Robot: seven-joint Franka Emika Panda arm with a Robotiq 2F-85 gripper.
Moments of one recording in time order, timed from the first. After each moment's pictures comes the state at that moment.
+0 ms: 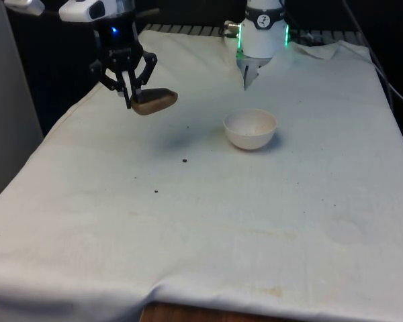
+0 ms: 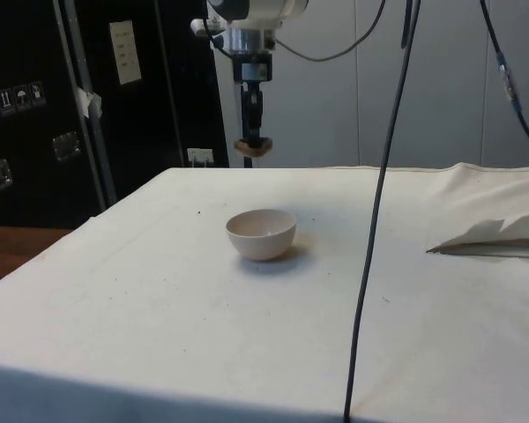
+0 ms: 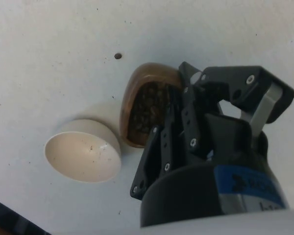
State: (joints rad) arm 0.01 0.50 -0.47 -1.83 0.42 2.26 -1.06
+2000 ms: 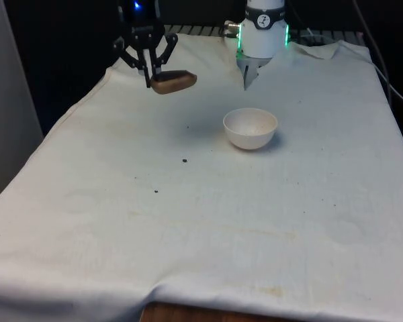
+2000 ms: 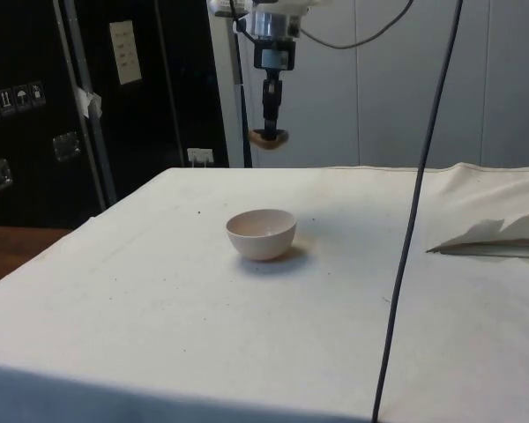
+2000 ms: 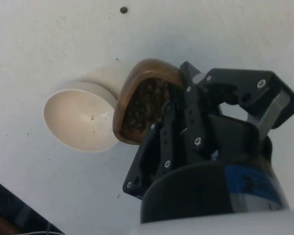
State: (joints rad) arm 0.03 0.26 -0.44 -2.11 0.37 2.40 -0.93
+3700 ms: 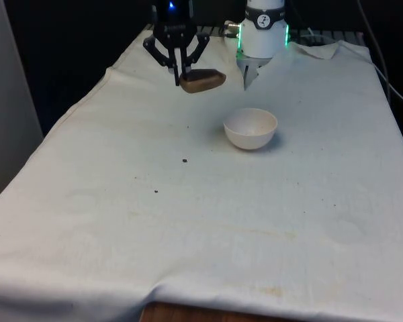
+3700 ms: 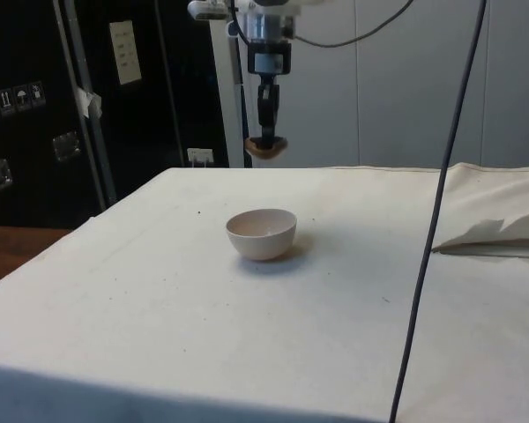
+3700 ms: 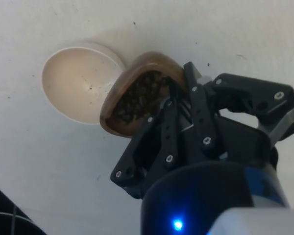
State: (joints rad) arm 0.03 0.17 -0.33 -2.21 0.22 2.44 -0.69
